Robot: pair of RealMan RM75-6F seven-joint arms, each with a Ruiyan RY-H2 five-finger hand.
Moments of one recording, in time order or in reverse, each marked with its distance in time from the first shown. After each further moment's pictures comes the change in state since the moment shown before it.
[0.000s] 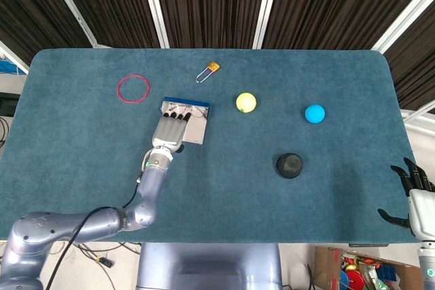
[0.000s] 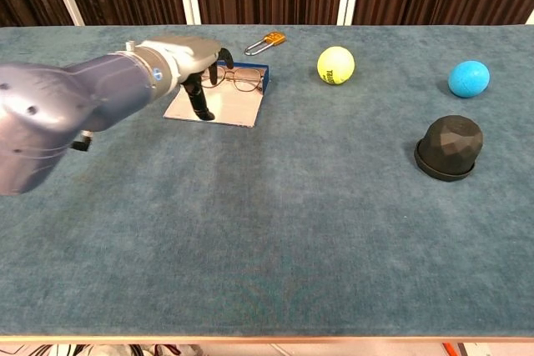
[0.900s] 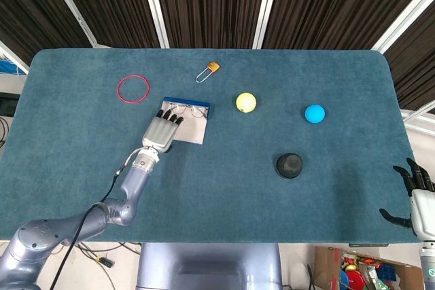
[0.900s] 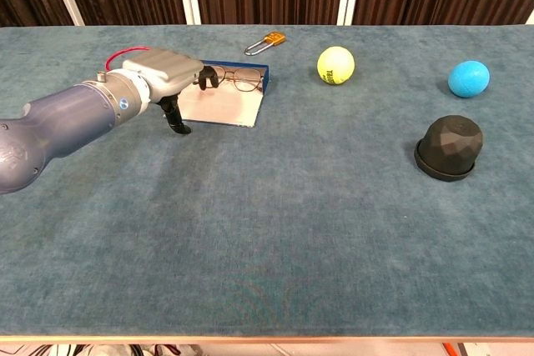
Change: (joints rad) left arm 0.073 -0.056 0.134 0.308 0.392 -0.135 -0.352; right arm -0.003 0.004 0.005 -0.003 0.014 -0.003 0.007
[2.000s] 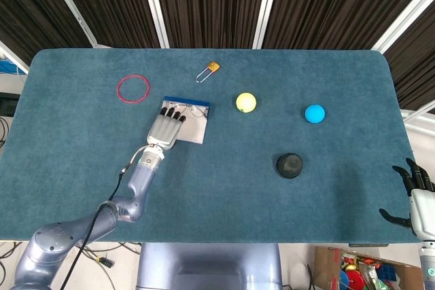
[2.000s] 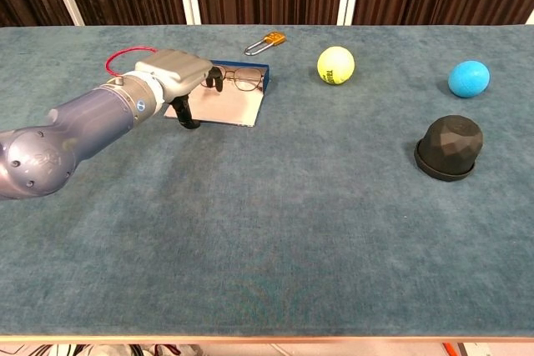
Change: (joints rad) left arm -0.024 -0.101 -0.053 0.164 0.046 -0.027 -0.030; right arm 0.002 0.000 0.001 0.000 0.005 -0.006 -0.003
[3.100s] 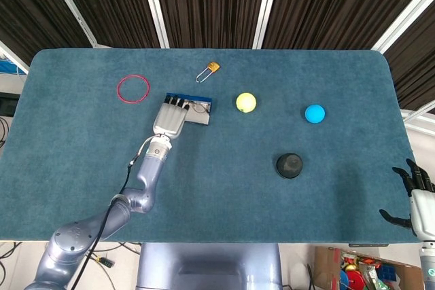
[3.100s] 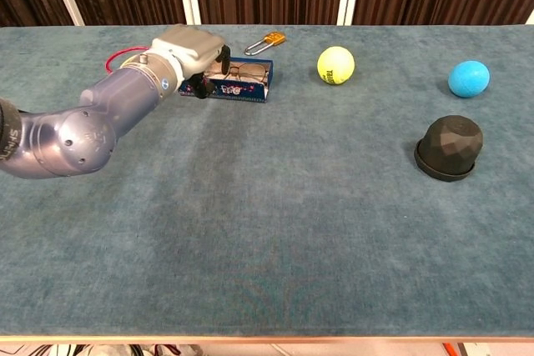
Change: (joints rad) left arm -0.106 -0.102 -0.093 0.212 0.006 -0.028 0.008; right arm -0.001 0.005 0.000 -0.008 0.011 -0.006 -0.006
